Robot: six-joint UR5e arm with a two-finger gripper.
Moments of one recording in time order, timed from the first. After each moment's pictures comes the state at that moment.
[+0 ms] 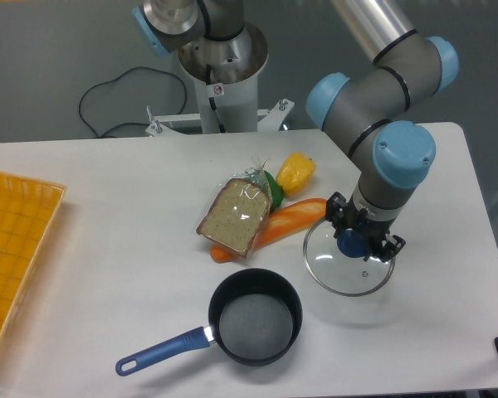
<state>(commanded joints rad) 2.68 -2.06 -1.43 -1.26 1.52 1.36</state>
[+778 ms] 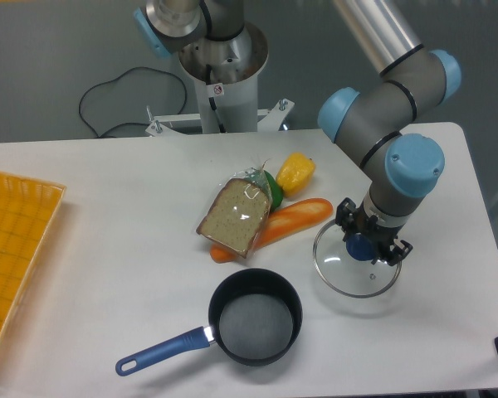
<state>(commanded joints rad) 2.70 -2.10 -1.47 -1.18 1.52 1.40</state>
